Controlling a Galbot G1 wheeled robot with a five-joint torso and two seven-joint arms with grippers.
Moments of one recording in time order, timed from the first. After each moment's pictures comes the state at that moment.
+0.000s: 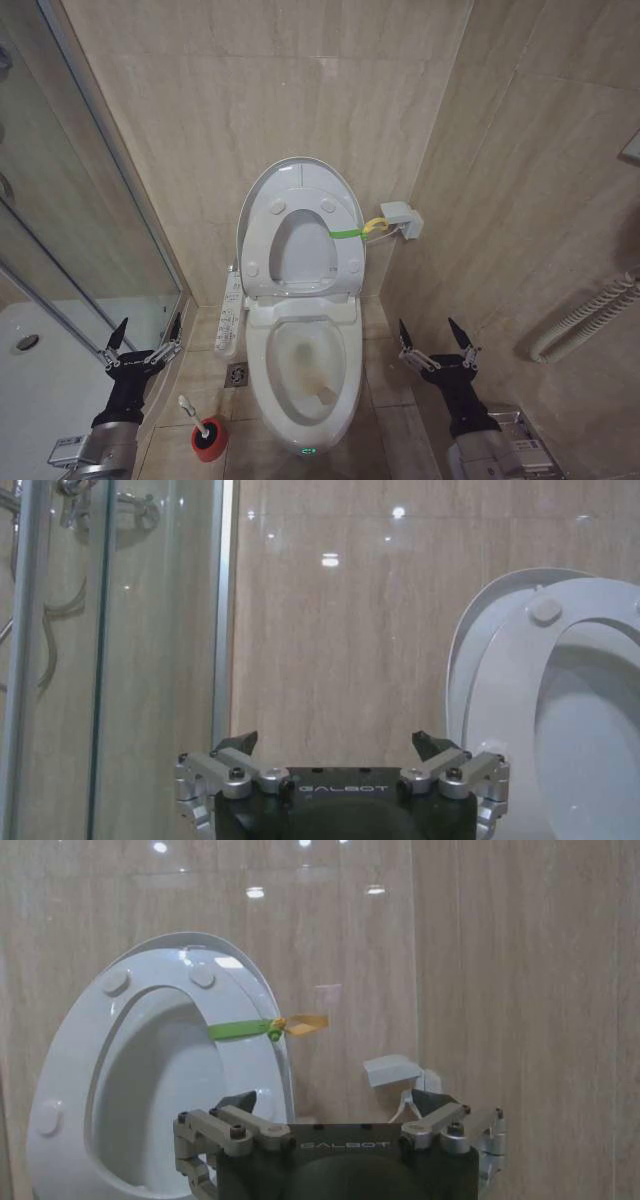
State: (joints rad) left arm 1.64 -1.30 -0.75 -2.15 -0.35 -0.22 -0.04; right arm -1.80 1.40 0.56 2.37 0.20 0.10 0.08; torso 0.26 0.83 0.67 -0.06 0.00
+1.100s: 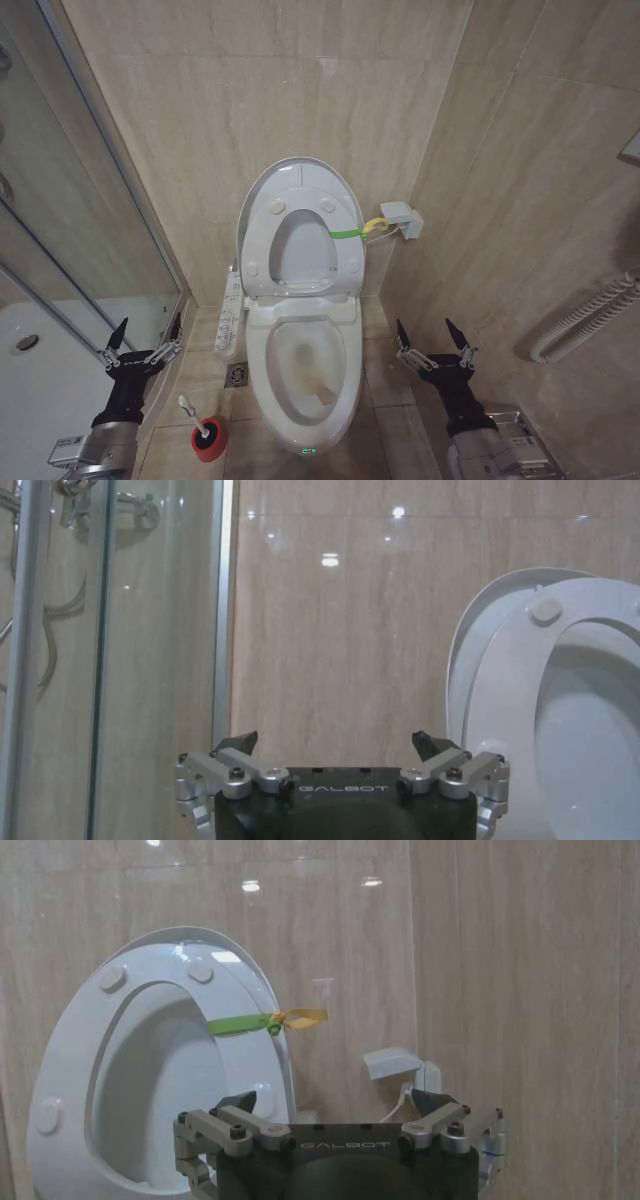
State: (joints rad) left arm 1.64 -1.30 -0.75 -2.15 -0.35 -0.22 -0.04; right arm -1.79 1.40 0.55 2.37 0.20 0.07 0.09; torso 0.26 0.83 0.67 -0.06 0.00
